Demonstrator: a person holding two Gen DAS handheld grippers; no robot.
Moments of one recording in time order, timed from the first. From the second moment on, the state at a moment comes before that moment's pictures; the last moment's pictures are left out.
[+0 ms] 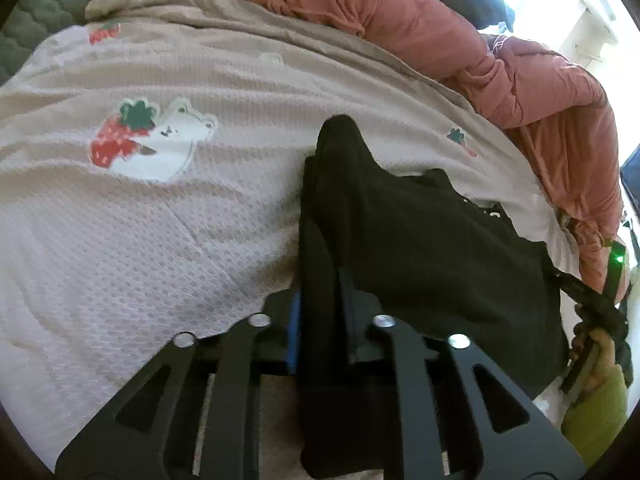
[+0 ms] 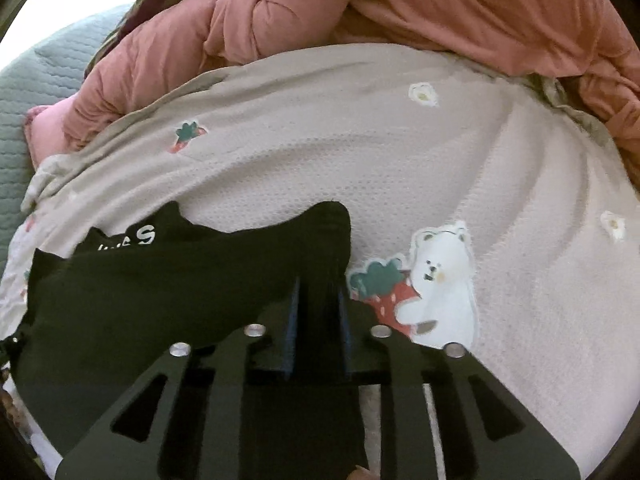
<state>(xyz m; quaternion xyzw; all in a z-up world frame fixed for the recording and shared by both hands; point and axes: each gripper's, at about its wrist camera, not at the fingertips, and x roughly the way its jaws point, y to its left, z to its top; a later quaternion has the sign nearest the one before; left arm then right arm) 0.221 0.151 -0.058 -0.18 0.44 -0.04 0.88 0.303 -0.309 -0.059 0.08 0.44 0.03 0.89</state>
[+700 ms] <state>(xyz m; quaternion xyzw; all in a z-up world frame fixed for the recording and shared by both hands) 0.179 0.103 -0.011 -0.09 0.39 -0.06 0.91 0.211 -0.263 -0.006 0.03 0.39 0.10 0.92</state>
